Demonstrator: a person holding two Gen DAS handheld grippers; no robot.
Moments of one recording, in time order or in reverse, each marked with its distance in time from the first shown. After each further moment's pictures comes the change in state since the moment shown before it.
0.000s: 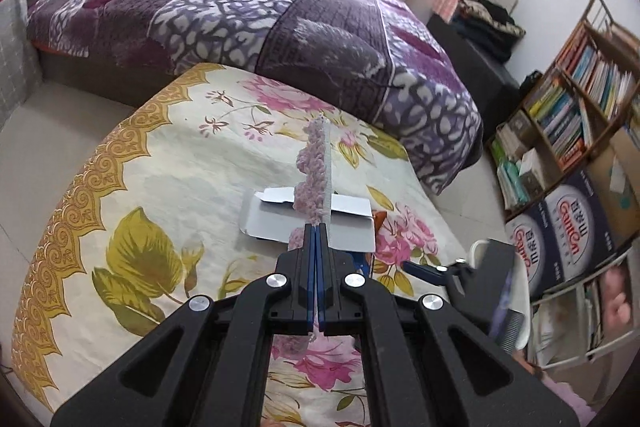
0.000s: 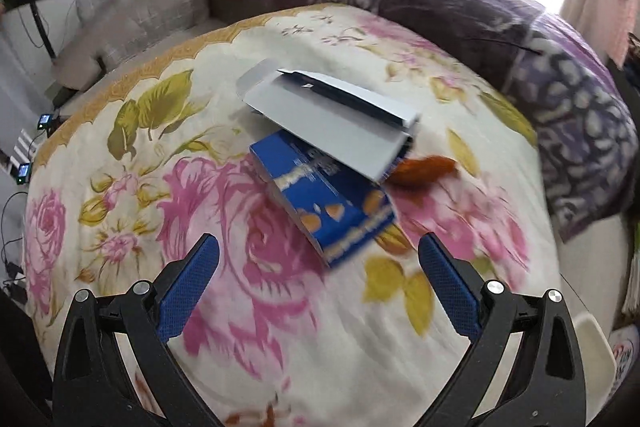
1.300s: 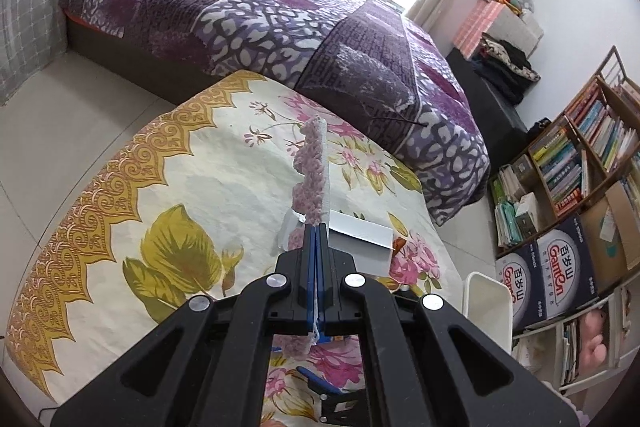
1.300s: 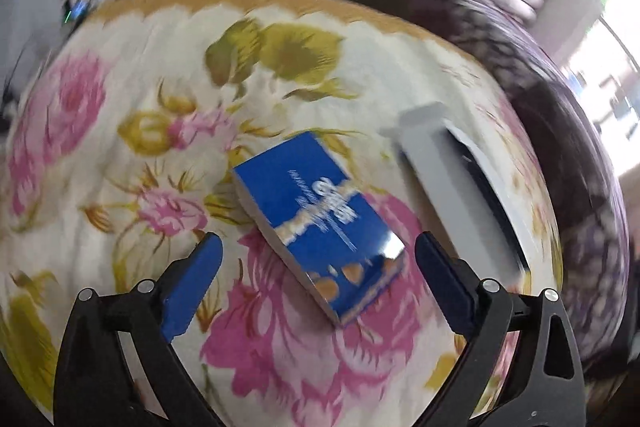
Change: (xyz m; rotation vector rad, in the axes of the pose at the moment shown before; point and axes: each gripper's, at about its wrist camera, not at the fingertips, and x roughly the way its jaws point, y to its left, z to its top) left arm -0.036 0.055 0.007 -0.141 -0.054 0.000; right arm 0.037 0.116 0.003 -0.640 0.059 0.032
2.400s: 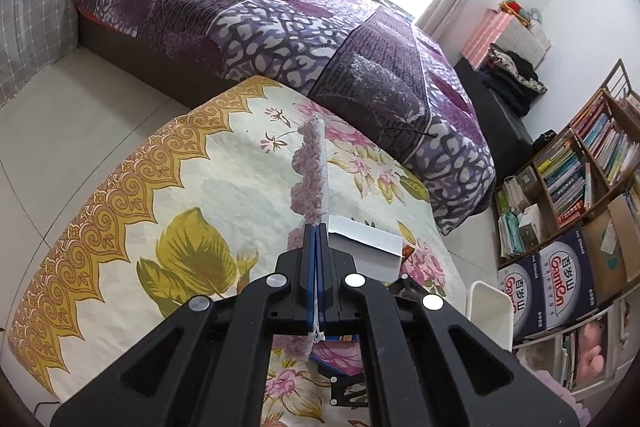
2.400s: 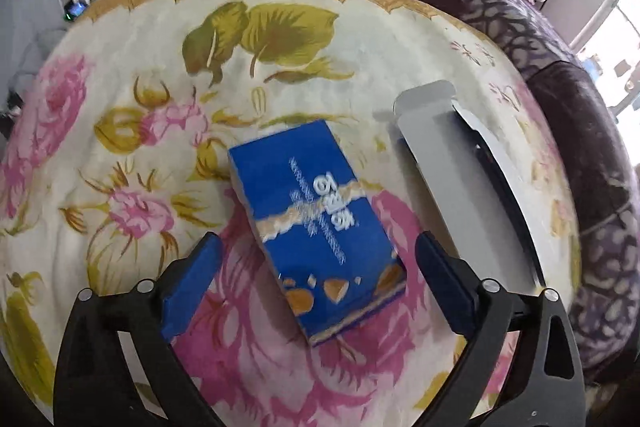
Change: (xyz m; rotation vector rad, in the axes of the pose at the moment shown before) left arm -0.006 0.013 0.004 -0.022 -0.018 0.017; right arm 0.018 -0.033 0.002 0.085 0.042 0.093
